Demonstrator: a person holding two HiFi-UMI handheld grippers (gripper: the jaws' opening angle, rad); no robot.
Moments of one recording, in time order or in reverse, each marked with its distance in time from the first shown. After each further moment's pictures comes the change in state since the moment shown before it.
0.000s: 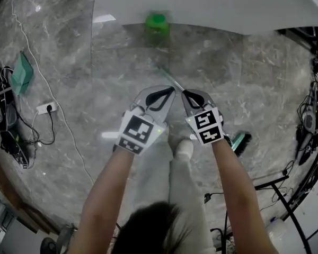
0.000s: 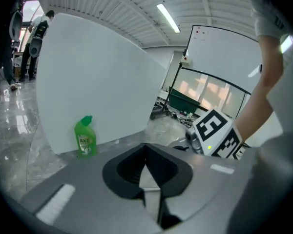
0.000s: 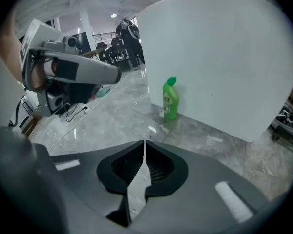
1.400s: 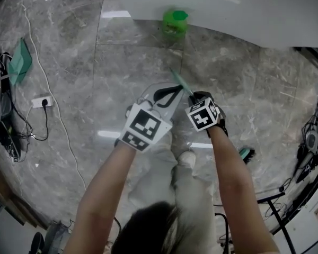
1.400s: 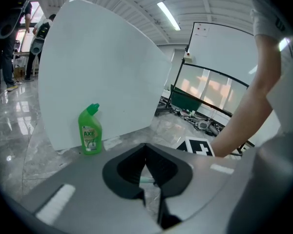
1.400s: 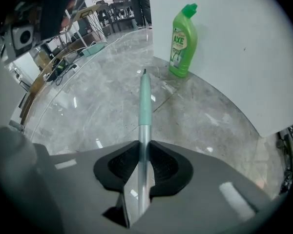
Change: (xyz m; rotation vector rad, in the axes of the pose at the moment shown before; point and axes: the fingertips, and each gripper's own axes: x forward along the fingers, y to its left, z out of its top) left arm 0.025 0.036 -0.030 0.007 0.002 0.013; right arm 0.103 -0.032 -0.094 -0.102 0.413 -0.028
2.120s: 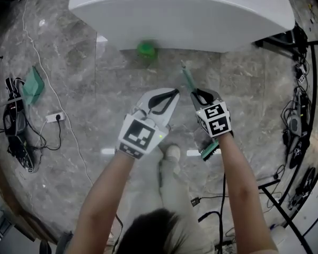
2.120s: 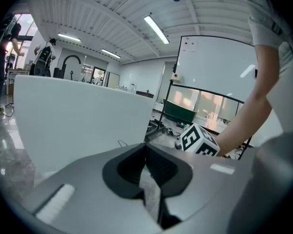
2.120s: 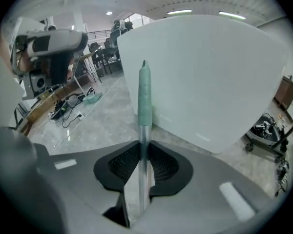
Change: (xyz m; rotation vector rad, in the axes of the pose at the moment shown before) left arm -0.041 -0.085 0.178 0.089 -0.140 -0.026; right arm -0.227 -0.077 0.043 0.139 -0.398 -0.058
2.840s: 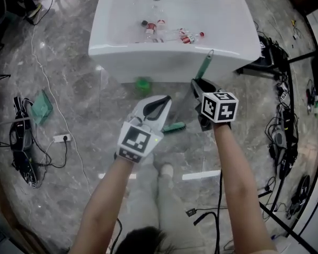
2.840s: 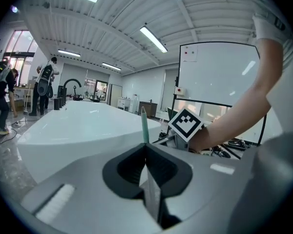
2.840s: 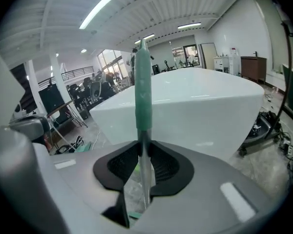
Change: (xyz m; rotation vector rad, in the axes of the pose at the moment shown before) left arm -0.009 0.025 0.116 0.070 -0.091 0.077; right arm -0.084 -0.092 0.181 0.344 -0.308 -0.062
